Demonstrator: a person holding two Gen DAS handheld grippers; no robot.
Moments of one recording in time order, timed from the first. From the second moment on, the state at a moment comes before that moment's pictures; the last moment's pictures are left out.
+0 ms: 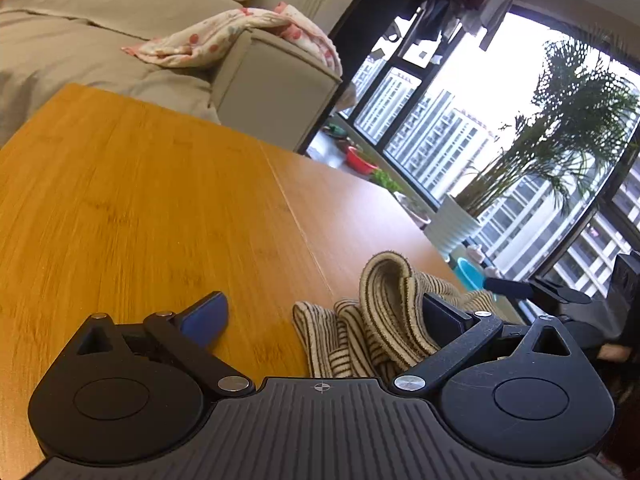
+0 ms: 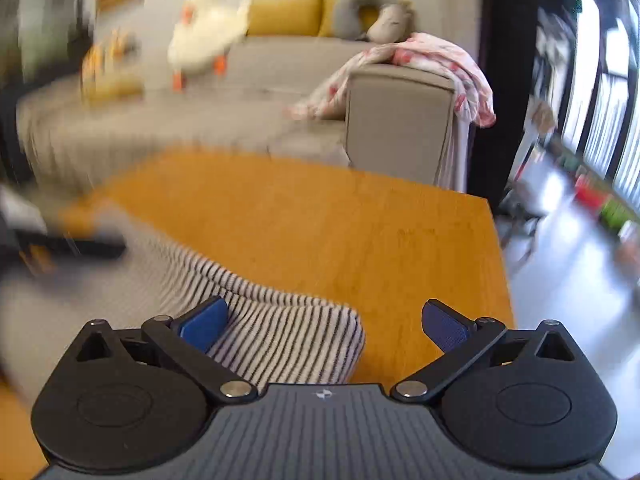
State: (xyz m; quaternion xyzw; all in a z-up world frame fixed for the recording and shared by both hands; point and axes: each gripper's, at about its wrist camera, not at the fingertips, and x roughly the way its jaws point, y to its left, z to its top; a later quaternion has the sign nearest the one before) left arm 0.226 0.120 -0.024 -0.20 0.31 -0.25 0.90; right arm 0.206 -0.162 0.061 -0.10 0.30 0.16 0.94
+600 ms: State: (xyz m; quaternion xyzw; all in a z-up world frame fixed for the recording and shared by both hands) left arm 0.225 0.122 -0.025 -0.21 0.31 -0.25 0.89; right arm 0.117 -0.118 0.073 -0.17 0.29 0.19 0.92
